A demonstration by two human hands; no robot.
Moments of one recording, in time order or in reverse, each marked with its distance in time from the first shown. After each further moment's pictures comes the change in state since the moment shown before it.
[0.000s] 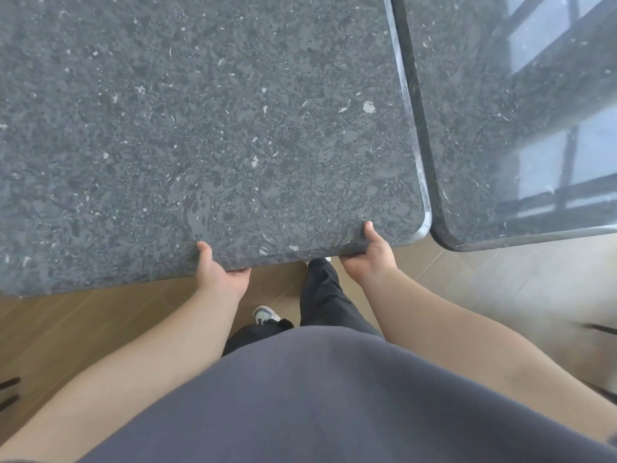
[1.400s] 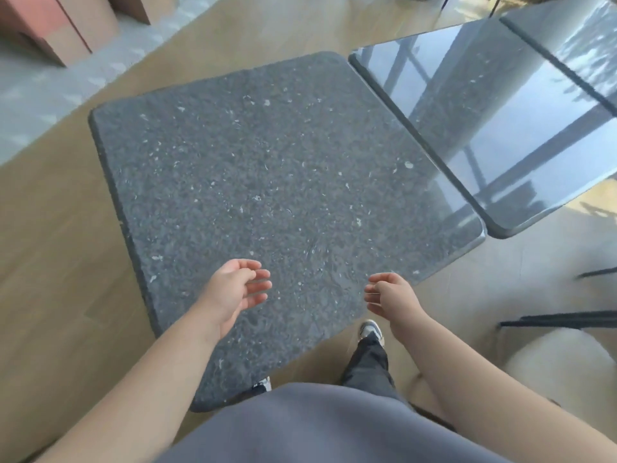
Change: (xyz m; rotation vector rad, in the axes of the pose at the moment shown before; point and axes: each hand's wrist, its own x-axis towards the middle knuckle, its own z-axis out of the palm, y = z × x) left_hand -0.024 0.378 0.021 1.243 -0.676 0.191; right_hand -0.121 0.284 0.142 -0.774 0.288 -0.559
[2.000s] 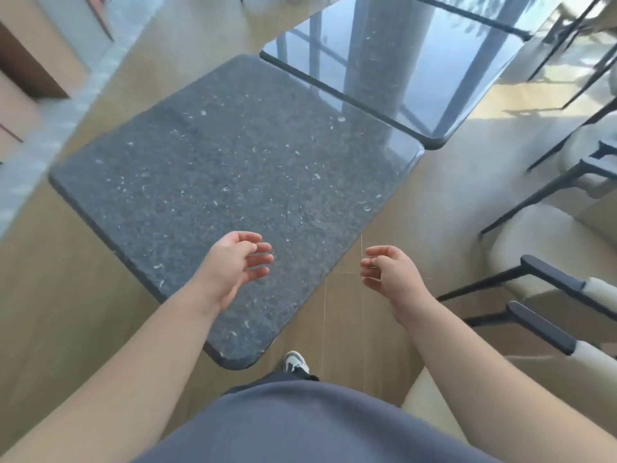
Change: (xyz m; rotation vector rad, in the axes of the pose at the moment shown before) left_hand -0.091 -0.003 -0.019 0.320 -0.279 0.181; right_hand -0.162 0.097 0.000 0.426 0.152 -0.121
